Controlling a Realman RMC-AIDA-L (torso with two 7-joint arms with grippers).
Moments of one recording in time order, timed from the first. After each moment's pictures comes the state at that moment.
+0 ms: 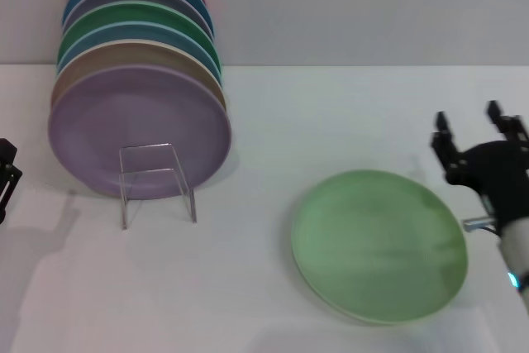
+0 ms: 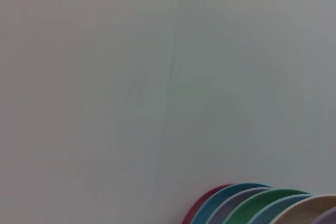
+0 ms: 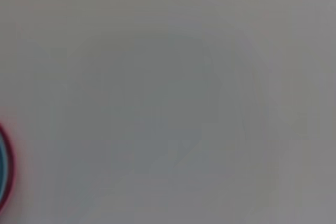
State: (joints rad) left arm -0.18 -2.07 -0.94 -0.21 2.49 1.49 -0.29; right arm 0.22 2.02 0.60 0.72 -1.98 -1.09 -0.46
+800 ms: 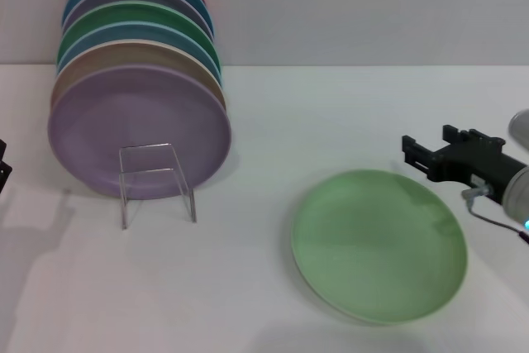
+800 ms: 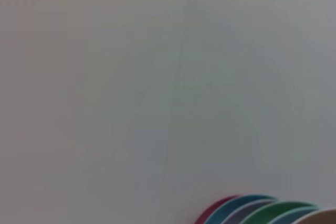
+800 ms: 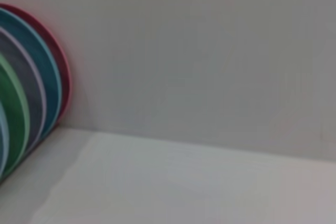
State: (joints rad) left arm -0.18 -2.07 -0.95 -0.21 2.48 1.51 -0.29; right arm 0.00 2.08 1.38 1.35 -2.07 0.27 -0.83
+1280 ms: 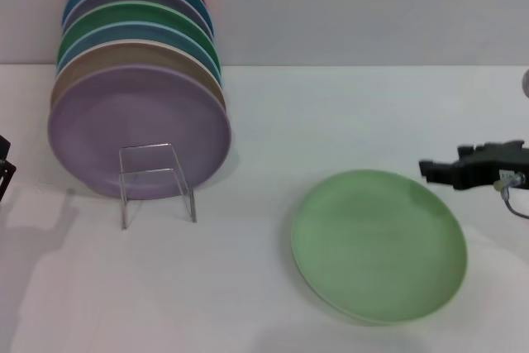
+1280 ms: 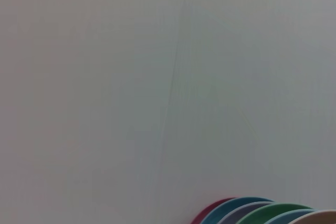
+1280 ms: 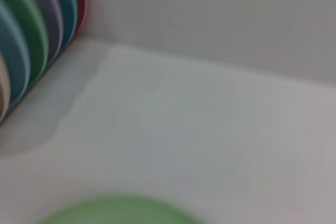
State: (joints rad) left arm -0.18 -2.08 -0.94 -0.21 2.48 1.52 -0.29; right arm 0.13 2.08 1.66 1.58 -2.48 0.98 -0.48
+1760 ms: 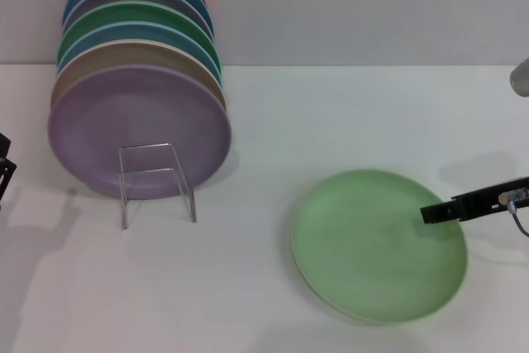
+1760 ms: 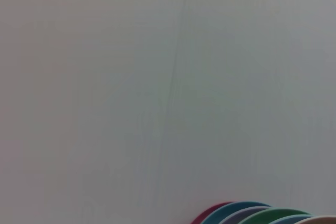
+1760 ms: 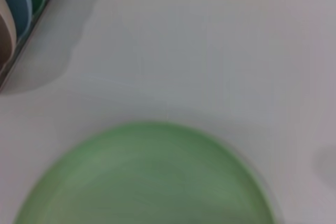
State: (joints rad) left arm -0.18 -2.08 -0.94 -0.22 2.48 1.53 -0.30; right arm 0.33 2.07 1.84 1.47 -2.53 1.38 -0.39
